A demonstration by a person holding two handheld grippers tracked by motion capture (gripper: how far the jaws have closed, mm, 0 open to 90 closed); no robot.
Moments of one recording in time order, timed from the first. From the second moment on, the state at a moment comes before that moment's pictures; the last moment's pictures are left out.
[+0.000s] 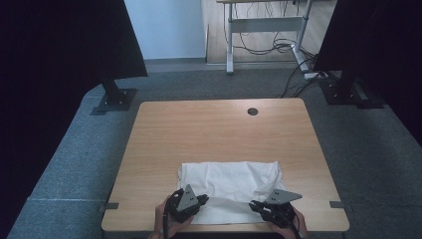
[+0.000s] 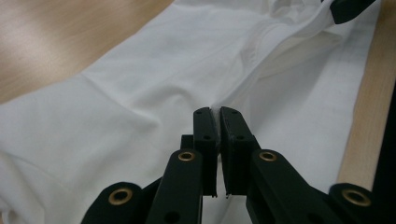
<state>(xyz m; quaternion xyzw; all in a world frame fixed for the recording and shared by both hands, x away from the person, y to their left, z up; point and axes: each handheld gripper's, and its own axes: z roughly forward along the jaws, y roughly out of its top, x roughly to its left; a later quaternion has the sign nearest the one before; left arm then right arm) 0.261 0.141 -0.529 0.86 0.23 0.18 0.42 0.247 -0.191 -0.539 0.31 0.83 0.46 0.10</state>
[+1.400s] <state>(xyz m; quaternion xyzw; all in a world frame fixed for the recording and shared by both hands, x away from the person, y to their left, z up) 0.308 0.131 -0.543 0.83 0.36 0.13 0.40 0.228 -0.197 -0.552 0.34 0.83 0.43 0.06</state>
